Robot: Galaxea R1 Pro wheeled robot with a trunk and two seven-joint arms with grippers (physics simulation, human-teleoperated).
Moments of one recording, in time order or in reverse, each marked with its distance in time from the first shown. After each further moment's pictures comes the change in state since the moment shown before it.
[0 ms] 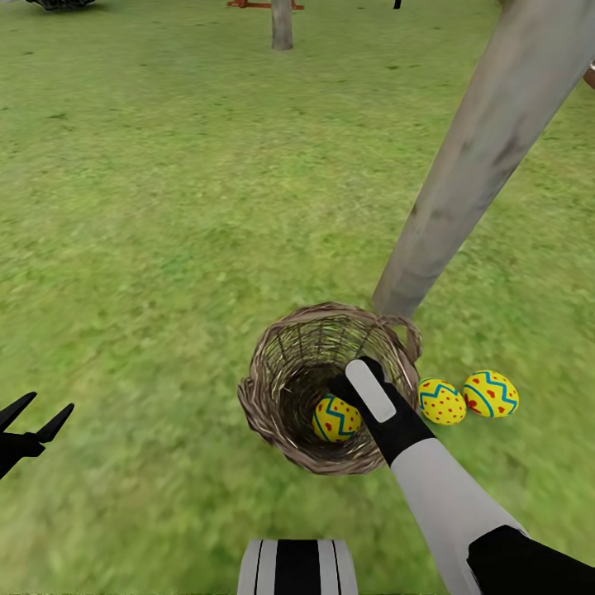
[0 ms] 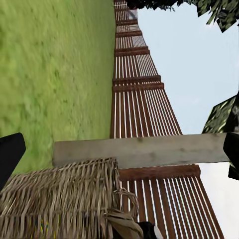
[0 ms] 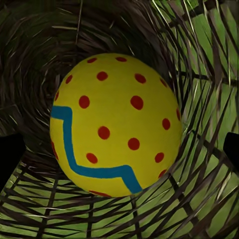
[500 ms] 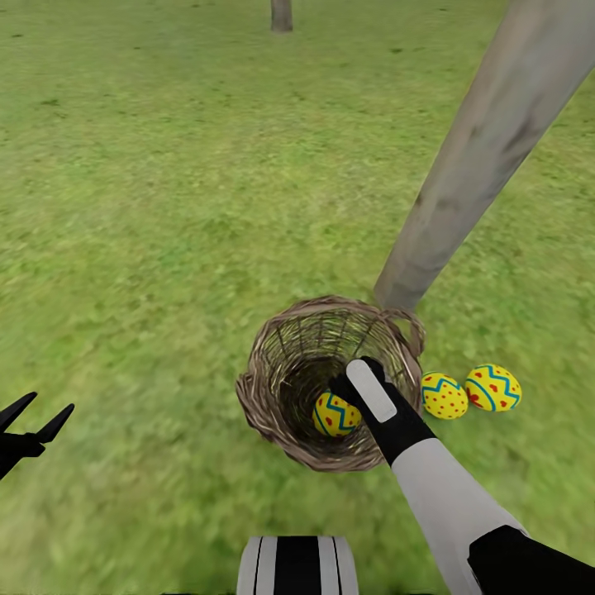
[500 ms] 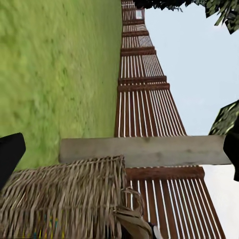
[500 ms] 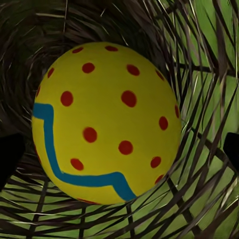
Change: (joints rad) left arm 0.000 0.000 0.000 0.003 0.000 0.000 0.000; right arm 0.000 -0.003 0.000 0.000 0.000 -0.005 0.001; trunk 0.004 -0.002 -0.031
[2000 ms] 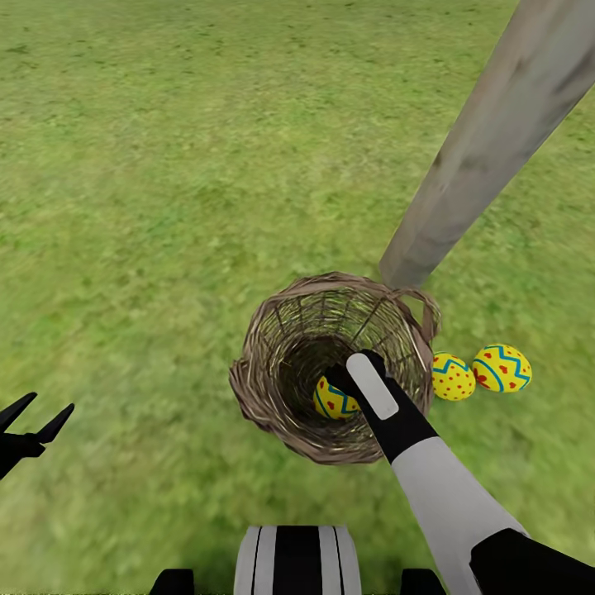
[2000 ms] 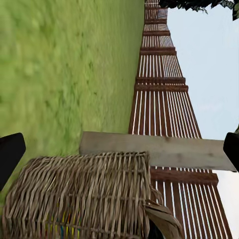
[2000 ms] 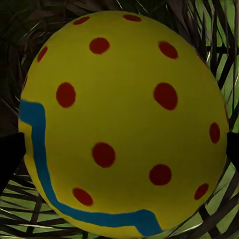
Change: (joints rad) left arm 0.000 0.000 0.000 0.001 0.000 0.000 0.000; right arm 0.000 0.003 0.002 -0.075 0.005 0.018 0.030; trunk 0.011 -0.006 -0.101
